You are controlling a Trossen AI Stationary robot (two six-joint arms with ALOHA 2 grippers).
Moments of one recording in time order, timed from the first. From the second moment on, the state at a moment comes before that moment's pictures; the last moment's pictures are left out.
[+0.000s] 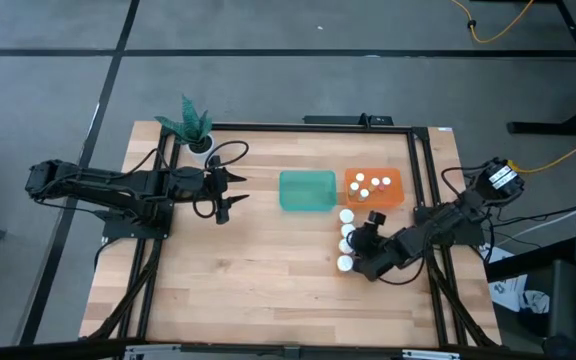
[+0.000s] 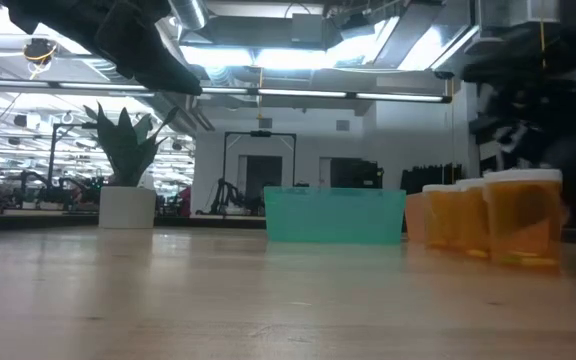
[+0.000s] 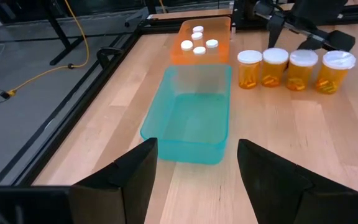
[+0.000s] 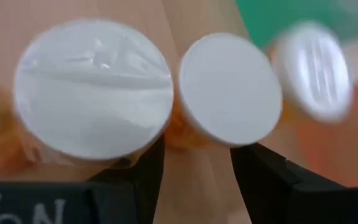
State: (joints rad) left arm 0.02 0.86 0.54 -0.10 -0.28 0.03; right arm 0.58 1.52 0.61 -0.41 0.67 0.71
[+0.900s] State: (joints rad) left arm 0.02 0.87 0.54 -0.06 -0.28 0.03; right arm 0.40 1.47 0.84 -0.31 0.67 0.31
